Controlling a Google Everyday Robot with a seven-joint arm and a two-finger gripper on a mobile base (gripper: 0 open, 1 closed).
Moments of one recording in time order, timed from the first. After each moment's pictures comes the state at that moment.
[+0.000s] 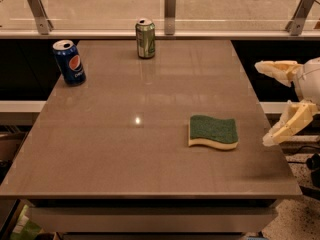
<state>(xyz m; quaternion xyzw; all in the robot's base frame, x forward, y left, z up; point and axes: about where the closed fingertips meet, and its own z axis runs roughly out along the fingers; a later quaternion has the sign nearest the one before) 0.464 -0.212 0.910 -0.60 0.67 0.21 0.39</state>
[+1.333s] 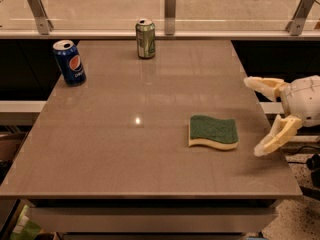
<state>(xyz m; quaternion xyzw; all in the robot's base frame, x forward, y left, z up) 0.467 -0.204 0.868 -0.59 0.64 0.28 0.42</state>
